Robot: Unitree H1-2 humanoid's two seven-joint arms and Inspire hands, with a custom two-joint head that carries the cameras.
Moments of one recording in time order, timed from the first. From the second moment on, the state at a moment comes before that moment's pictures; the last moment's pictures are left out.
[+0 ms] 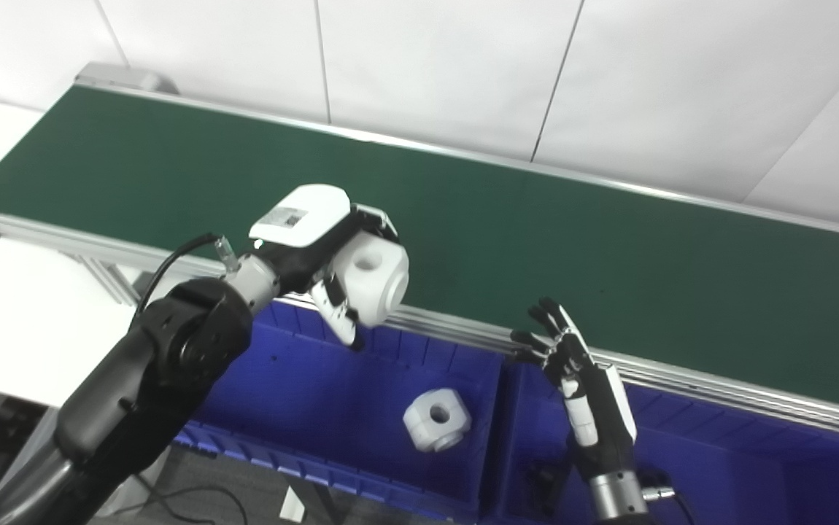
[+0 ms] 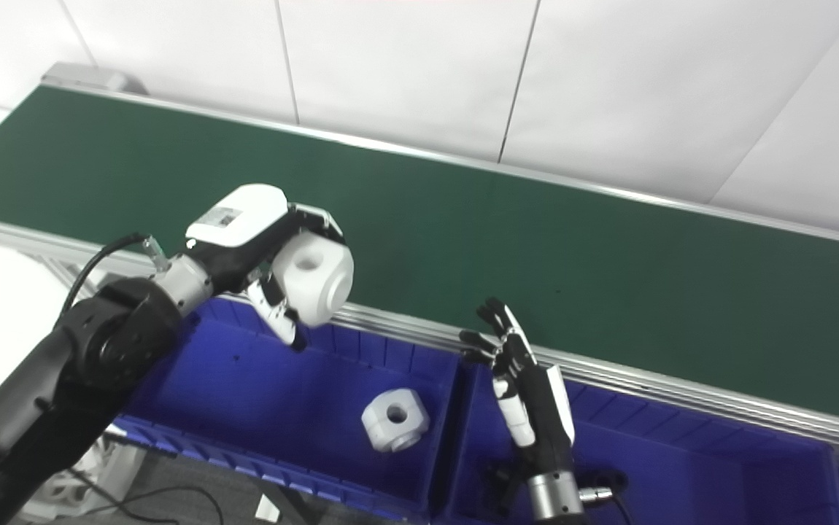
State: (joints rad) left arm -0.09 0.47 -0.30 -0.44 0.74 0.23 -0.40; right arm 0.13 -0.02 0.21 0.06 0.00 -0.27 0.16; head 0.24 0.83
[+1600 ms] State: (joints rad) left arm 0.09 0.34 -0.39 -0.07 1.04 0.16 -0.19; right arm 0.14 -0.02 0.21 0.00 0.01 -0.21 0.17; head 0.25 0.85
